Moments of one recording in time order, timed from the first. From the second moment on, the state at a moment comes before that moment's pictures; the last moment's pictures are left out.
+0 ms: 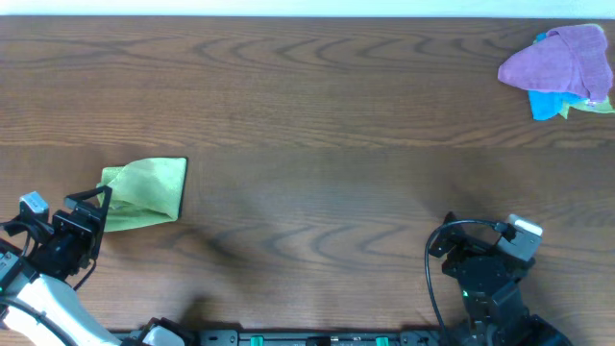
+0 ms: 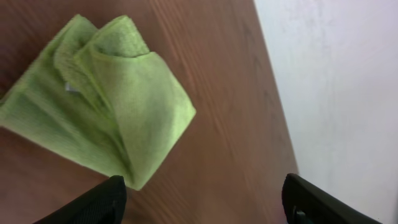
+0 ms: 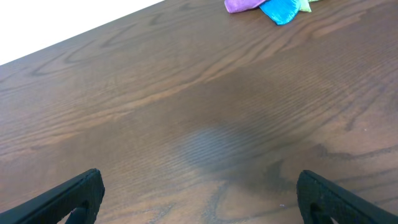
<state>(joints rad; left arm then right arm) 1.00 1.13 0.70 -0.69 0.92 -0.25 0.61 0.34 0.55 -0.90 0.69 0.76</state>
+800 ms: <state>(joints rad) 0.95 1.30 0.70 -0.48 0.60 -0.60 0.61 0.34 0.55 -0.90 0.69 0.76</state>
